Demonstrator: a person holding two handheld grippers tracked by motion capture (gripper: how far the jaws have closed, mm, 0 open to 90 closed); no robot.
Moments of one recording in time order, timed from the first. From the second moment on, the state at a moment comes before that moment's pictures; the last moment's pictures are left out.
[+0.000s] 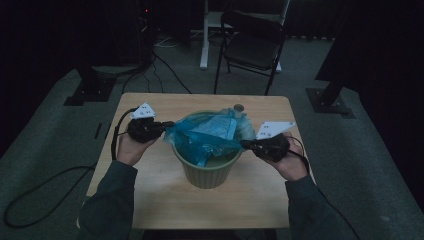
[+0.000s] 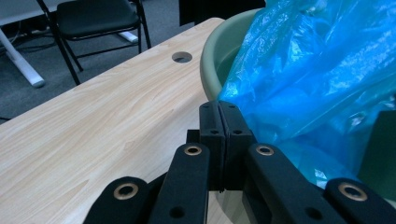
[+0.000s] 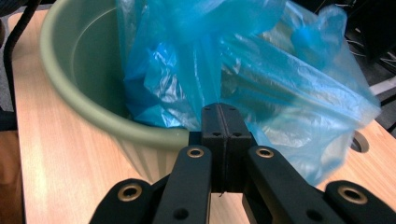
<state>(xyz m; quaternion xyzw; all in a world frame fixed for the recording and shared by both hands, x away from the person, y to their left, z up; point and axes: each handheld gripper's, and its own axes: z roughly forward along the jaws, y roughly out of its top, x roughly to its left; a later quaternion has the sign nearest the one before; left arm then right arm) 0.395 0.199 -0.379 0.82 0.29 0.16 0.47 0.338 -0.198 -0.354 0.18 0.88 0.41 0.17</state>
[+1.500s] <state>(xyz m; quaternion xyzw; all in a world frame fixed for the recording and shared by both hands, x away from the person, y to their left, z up) 0.370 0.214 -0.405 0.81 0.29 0.11 0.50 0.315 -0.197 -0.390 0.16 0.89 0.43 0.09</state>
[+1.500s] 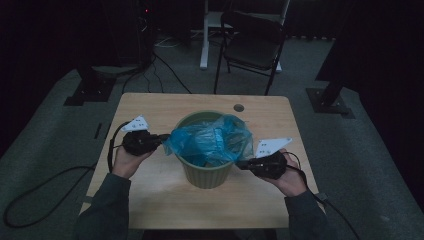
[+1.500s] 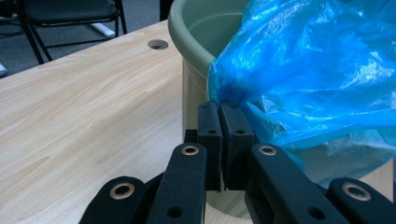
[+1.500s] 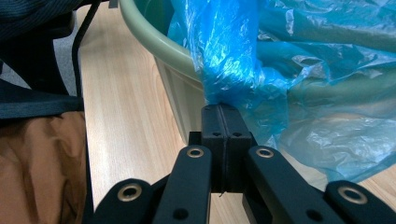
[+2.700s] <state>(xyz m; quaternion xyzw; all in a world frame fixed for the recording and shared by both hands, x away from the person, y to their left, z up) 0.348 0.232 -0.374 0.78 0.30 0.16 0.53 0.312 -0.192 -0.390 0.15 0.89 0.42 0.09</state>
